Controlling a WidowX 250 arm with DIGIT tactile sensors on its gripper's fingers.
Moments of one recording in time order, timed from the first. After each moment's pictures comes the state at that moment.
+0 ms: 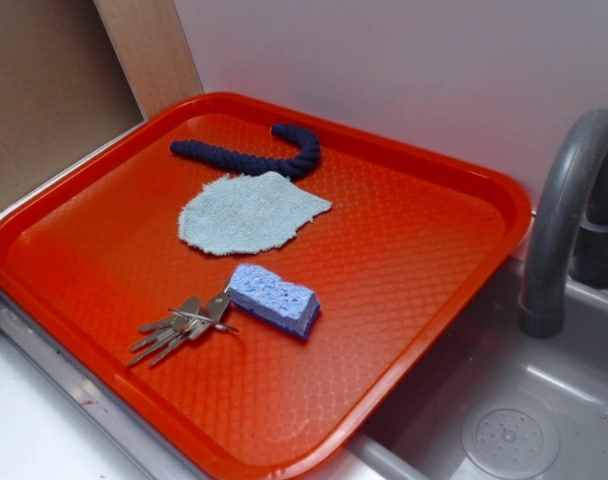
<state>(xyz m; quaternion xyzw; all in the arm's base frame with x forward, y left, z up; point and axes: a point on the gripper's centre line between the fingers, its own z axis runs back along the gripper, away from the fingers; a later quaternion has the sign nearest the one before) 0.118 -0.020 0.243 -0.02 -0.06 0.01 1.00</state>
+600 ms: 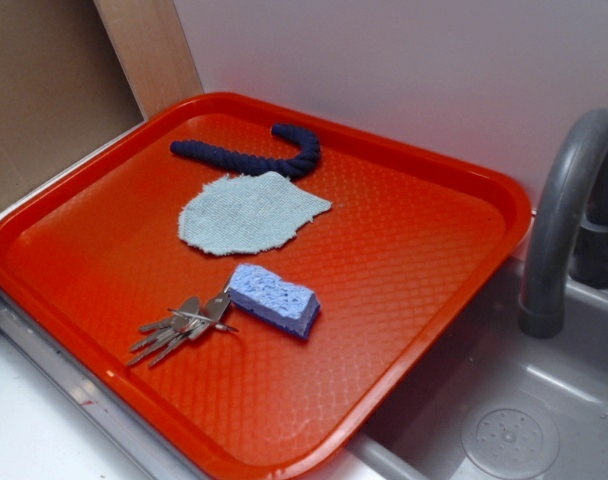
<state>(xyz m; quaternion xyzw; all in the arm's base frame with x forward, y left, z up) 0.138 -0.046 0.229 0.01 -0.06 -0.12 0.99</state>
